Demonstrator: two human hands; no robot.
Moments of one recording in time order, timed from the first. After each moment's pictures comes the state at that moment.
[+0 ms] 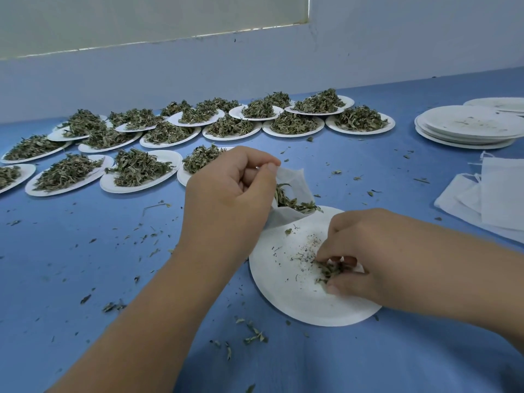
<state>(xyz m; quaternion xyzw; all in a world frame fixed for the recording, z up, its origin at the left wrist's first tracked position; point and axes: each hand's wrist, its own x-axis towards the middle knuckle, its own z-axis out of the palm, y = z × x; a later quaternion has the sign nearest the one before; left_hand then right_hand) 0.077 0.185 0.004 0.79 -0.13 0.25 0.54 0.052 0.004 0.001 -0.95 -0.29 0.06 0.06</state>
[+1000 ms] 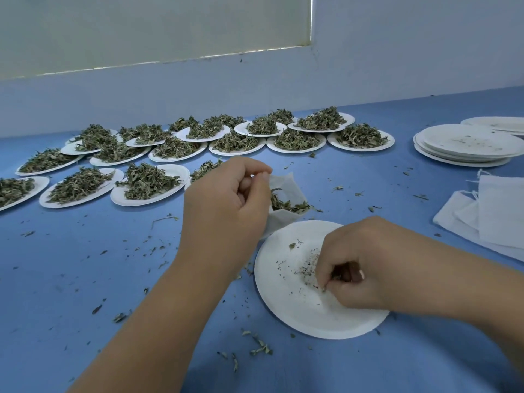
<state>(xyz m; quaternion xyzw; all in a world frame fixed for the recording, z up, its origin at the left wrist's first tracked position) 0.082 0.196 0.005 0.81 -0.17 0.35 0.44 0.055 0.000 0.003 -0.92 -0.32 0.03 0.21</state>
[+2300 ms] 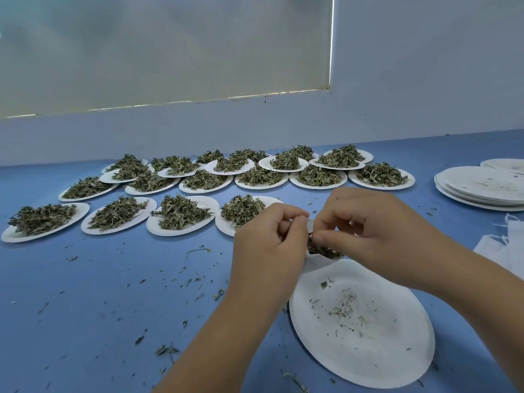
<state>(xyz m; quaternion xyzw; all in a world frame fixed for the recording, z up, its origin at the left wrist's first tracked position) 0.083 0.197 0.010 0.77 -0.11 0.24 0.58 0.089 0.039 0.048 -0.88 -0.31 -0.14 0.33</state>
